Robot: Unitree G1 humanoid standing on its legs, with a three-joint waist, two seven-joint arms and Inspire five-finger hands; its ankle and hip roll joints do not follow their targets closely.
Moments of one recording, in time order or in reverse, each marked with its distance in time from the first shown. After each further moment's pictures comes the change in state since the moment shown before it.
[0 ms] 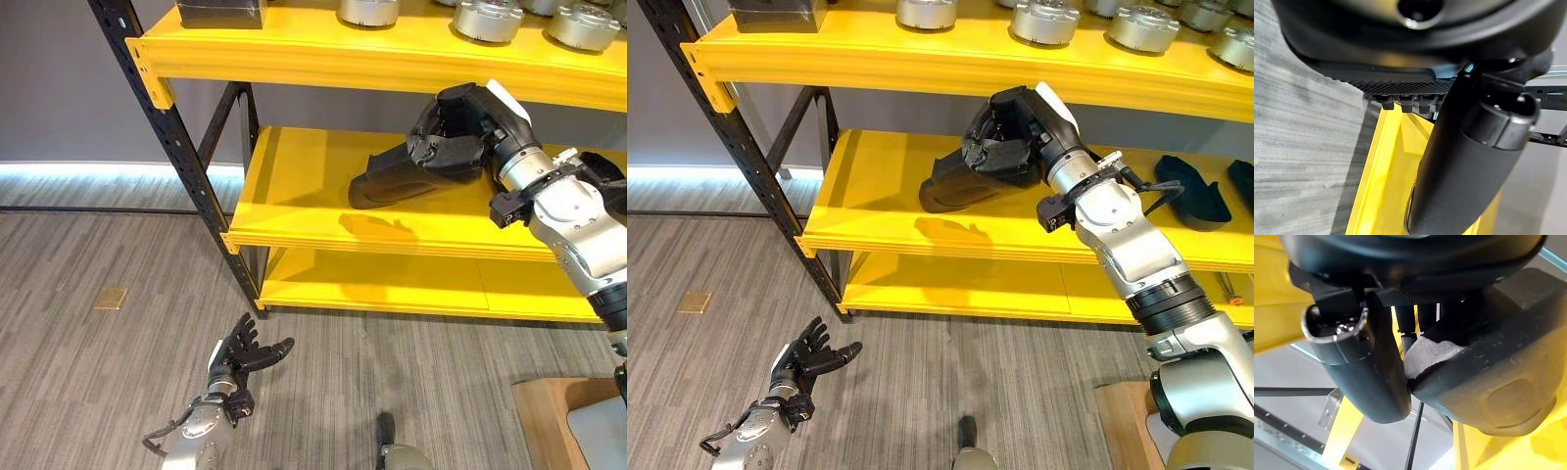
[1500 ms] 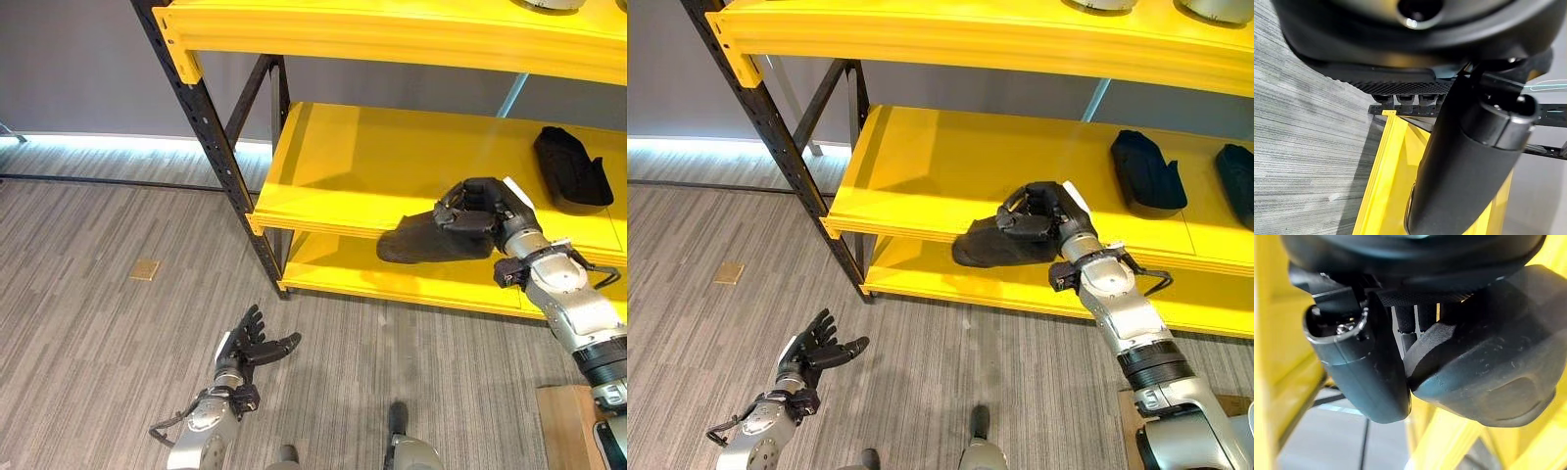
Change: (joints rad) left arm -0.025 -0.011 -0.008 -0.021 0.035 -0.001 -0.009; right arm 0.313 0.112 -0.162 -0.014 -0.020 0.009 -0.014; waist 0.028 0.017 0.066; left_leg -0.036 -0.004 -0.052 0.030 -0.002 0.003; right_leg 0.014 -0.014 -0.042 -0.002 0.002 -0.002
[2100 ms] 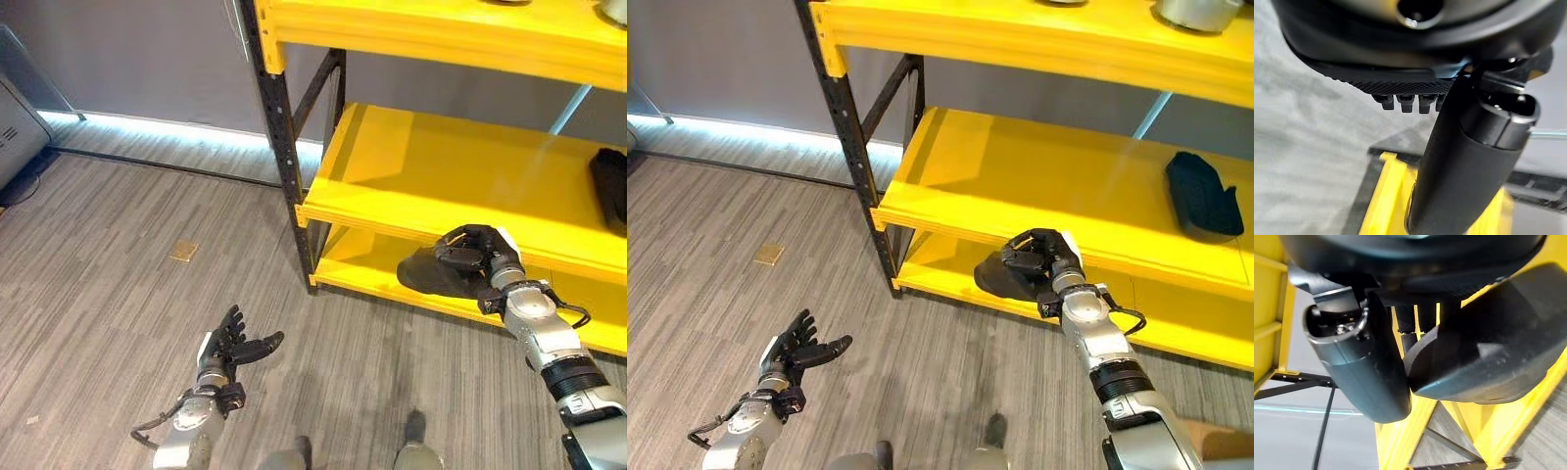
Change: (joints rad) left arm 0.033 0.000 0.019 0.001 0.000 -0.004 0.032; right arm 0.076 0.142 -0.061 0.206 -0.079 -0.004 -0.053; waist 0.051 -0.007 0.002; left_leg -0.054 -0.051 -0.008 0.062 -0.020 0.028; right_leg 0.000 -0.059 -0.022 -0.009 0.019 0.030
